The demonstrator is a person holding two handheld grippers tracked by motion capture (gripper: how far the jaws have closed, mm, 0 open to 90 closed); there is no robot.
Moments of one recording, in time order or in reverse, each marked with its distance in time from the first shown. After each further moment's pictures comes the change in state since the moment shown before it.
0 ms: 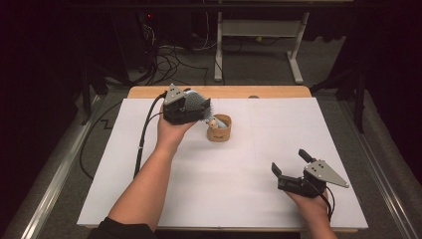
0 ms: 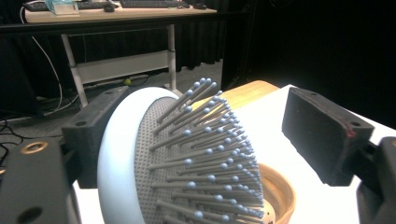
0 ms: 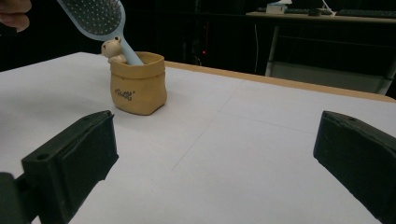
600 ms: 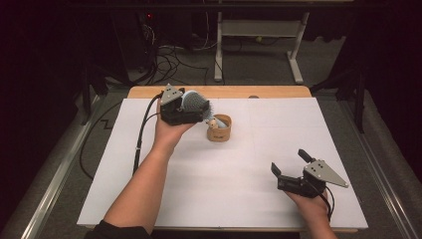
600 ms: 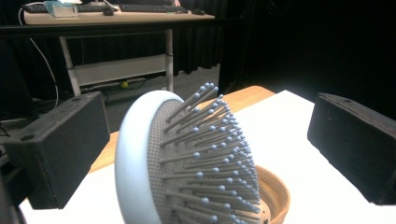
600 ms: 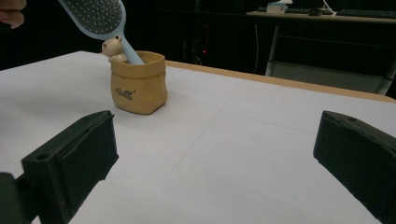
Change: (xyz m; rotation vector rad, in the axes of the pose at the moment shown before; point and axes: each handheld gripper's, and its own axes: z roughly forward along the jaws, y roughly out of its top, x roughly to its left) left arm 0.003 0.001 -0.009 -0.020 -0.018 -0.019; right arm 0.001 0.000 0.000 0.004 0.000 -0.003
